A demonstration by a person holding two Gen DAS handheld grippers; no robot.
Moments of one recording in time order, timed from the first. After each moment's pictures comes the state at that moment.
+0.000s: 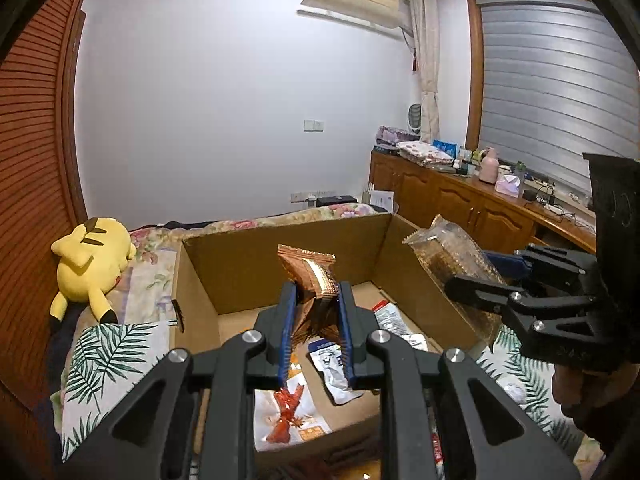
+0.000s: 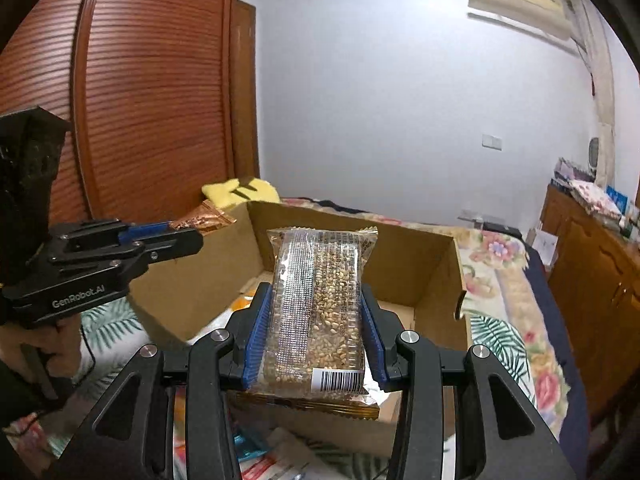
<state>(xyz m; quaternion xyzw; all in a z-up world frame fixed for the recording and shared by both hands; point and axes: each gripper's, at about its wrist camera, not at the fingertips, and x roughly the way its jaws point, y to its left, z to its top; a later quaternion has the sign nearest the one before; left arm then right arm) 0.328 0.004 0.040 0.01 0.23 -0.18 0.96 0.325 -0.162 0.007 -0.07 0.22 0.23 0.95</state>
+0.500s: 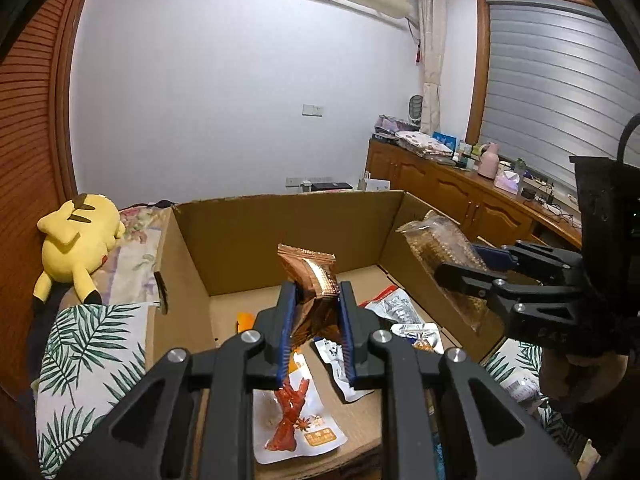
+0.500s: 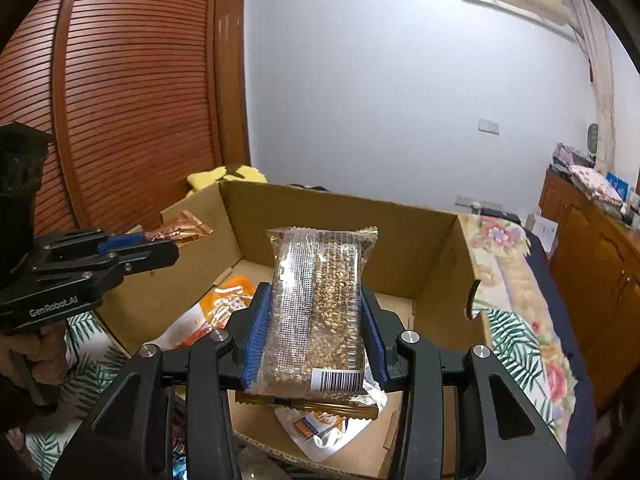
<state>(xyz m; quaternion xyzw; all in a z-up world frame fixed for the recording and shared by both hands) 0.353 0.009 0.010 -0.02 0.25 -0.19 0.95 0.363 -0.160 -0.021 -0.06 0.24 0.22 0.94</state>
